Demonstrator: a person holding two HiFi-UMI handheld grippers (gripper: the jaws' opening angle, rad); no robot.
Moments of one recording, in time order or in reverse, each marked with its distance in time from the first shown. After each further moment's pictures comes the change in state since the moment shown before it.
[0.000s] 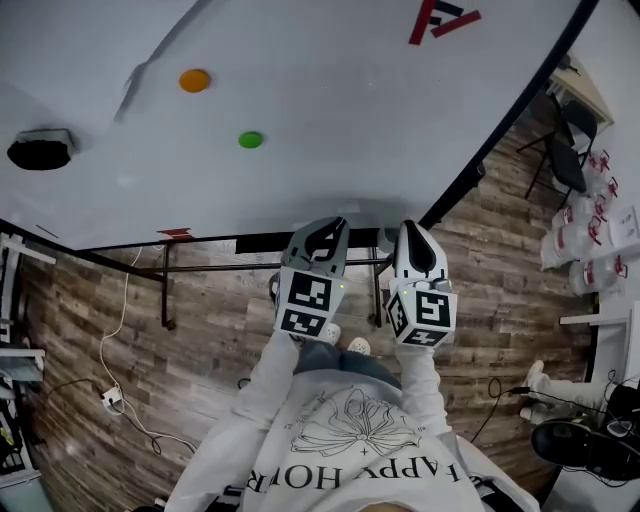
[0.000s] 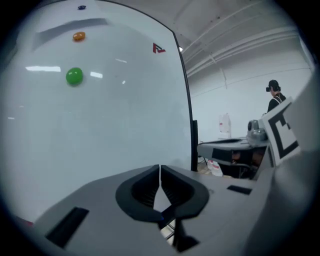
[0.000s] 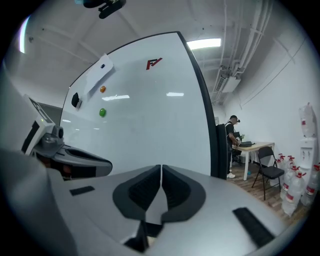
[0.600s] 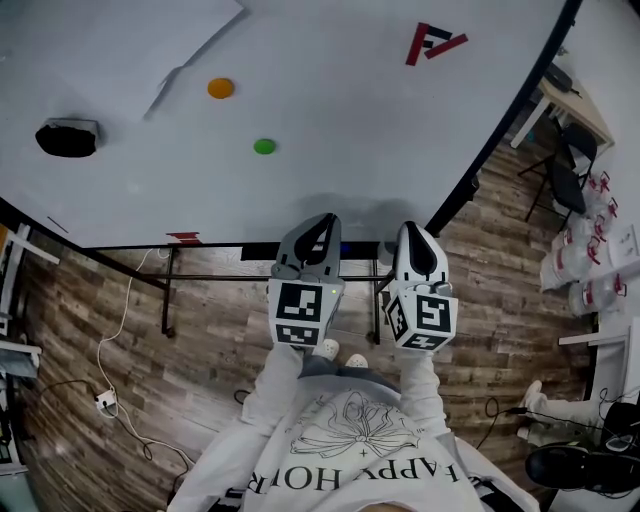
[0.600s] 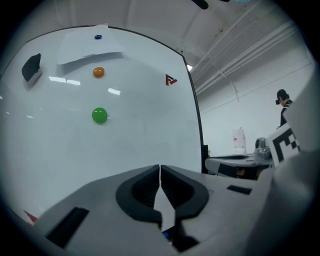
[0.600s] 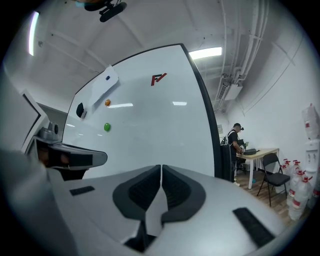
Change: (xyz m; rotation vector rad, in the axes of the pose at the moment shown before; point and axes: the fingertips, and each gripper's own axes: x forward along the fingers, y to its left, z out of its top) left arm -0.043 0.018 0.054 -0.076 -0.191 0.150; right arm -0.011 0.010 0.043 -0.017 -0.106 0.035
